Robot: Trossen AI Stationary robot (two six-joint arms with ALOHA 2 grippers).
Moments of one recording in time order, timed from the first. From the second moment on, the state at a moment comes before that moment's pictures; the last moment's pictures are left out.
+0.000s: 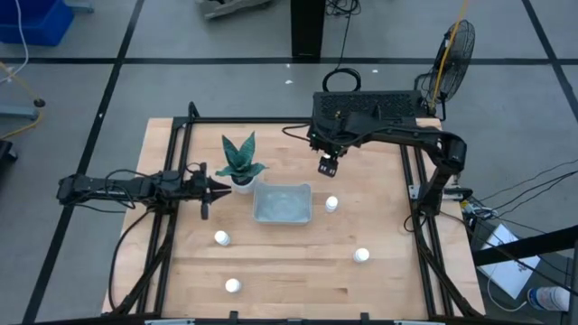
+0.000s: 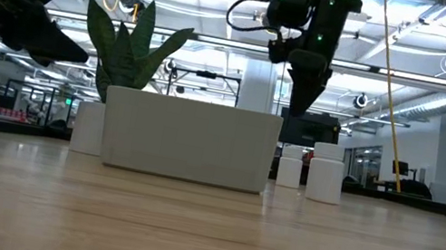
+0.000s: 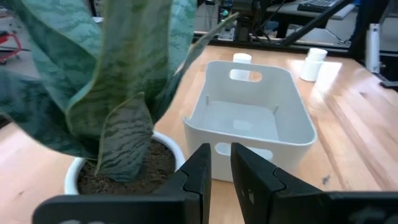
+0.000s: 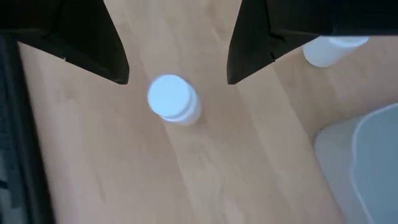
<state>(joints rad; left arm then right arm) 0.00 0.23 0.05 -0.08 -0.11 -0.09 -0.35 1.76 1.49 -1.07 0.11 -0.01</state>
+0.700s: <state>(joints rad) 0.00 0.23 0.05 -0.08 -0.09 -0.09 -0.40 1.77 1.49 -1.11 -0.16 0.05</state>
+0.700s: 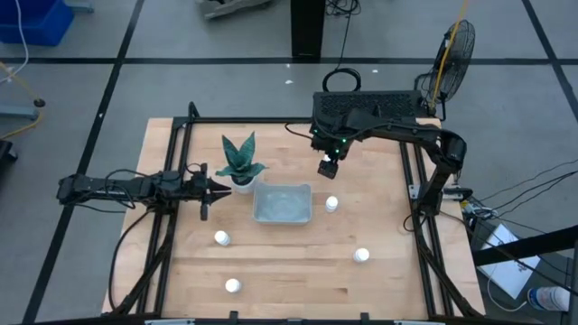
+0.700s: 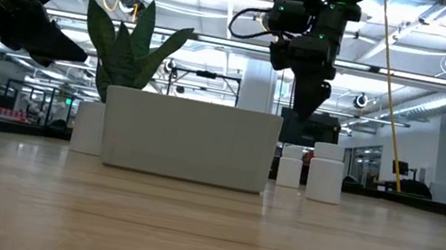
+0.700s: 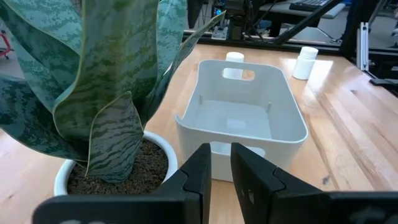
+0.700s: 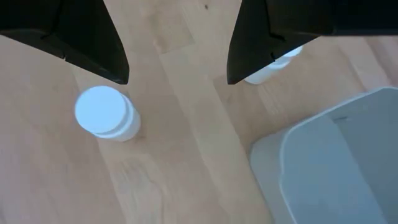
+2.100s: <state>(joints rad) 0.00 0.23 0.05 -0.08 -0.09 -0.07 -0.48 1.77 1.31 -0.86 -0.05 -0.03</state>
